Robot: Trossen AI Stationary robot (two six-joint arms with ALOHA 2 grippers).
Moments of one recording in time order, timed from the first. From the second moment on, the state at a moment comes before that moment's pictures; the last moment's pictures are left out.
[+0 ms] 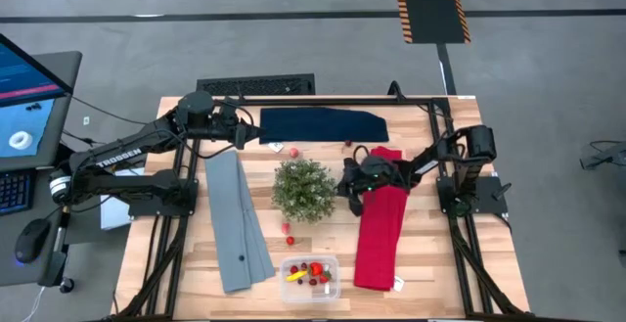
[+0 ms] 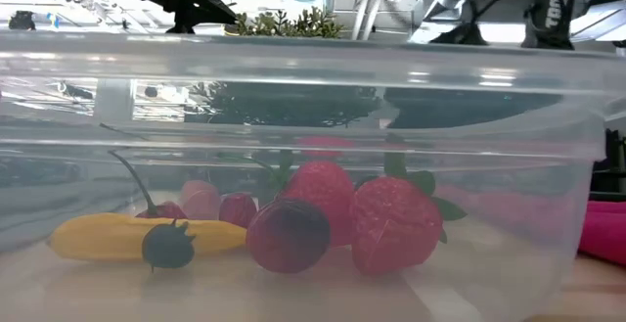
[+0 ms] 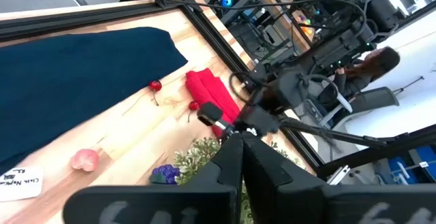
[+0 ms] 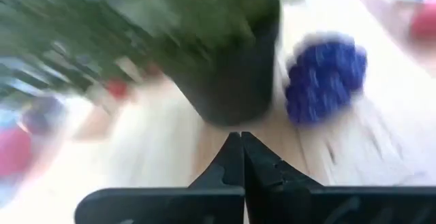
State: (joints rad) left arm 0.51 0.90 0.80 -0.23 0.34 -0.69; right arm -0.08 1.83 0.47 0.95 -0.26 0.14
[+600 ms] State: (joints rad) left arm 0.51 0.90 0.80 -0.22 0.33 -0.69; right arm -0.02 1.96 0.51 1.07 -0.23 0.08
